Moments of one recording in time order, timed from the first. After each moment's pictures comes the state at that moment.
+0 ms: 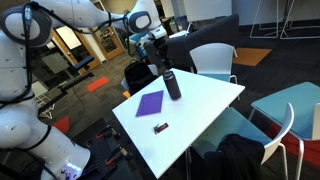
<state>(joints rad) 0.04 0.51 -0.07 -1.56 0.11 2.14 1.03</state>
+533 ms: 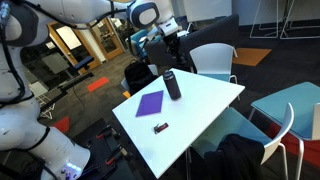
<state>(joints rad) -0.10 0.48 -0.10 -1.57 0.24 2.18 0.93</state>
